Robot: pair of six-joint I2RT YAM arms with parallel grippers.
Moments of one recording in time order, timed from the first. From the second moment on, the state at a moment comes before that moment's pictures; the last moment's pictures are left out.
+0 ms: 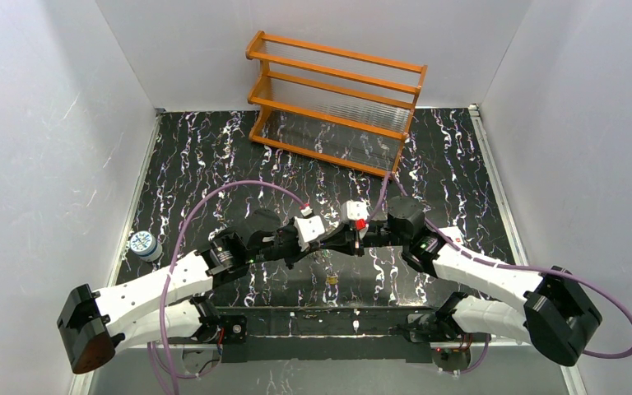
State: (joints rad) left arm -0.97 0.96 0.65 -0.14 0.22 0.21; right arm 0.82 1.10 0.51 0.41 -0.78 -0.21
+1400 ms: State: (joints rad) left arm -0.99 0.60 0.40 0.10 0.18 0.21; right arm 0.82 0.96 0.34 0.66 -0.84 -0.25
